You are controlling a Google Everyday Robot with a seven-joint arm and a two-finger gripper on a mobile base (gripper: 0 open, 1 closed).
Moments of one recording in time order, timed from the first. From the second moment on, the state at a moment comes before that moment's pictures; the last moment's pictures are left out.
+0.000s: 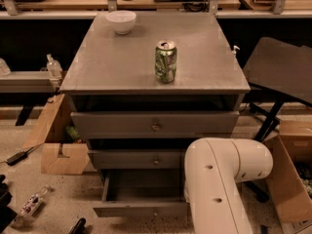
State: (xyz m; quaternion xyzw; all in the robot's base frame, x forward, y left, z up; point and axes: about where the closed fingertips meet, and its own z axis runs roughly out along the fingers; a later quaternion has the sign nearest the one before) arm 0.567 -0.179 0.148 -0.69 0.72 -0.01 0.06
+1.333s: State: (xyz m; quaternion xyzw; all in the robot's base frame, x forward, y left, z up) arm 0.569 -0.177 0.147 -0.69 0.72 -0.01 0.06
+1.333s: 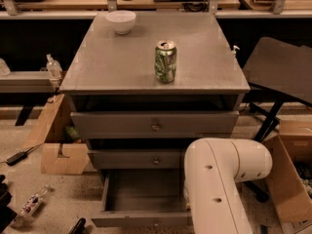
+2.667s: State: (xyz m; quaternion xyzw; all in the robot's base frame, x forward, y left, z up) arm 0.565 -0.176 0.143 -0.69 0.72 -0.01 0.06
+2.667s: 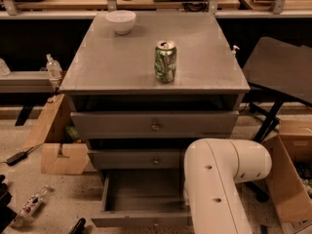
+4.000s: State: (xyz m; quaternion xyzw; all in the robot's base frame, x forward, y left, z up) arm 0.498 -0.190 0.134 -0.65 0.76 0.03 0.04
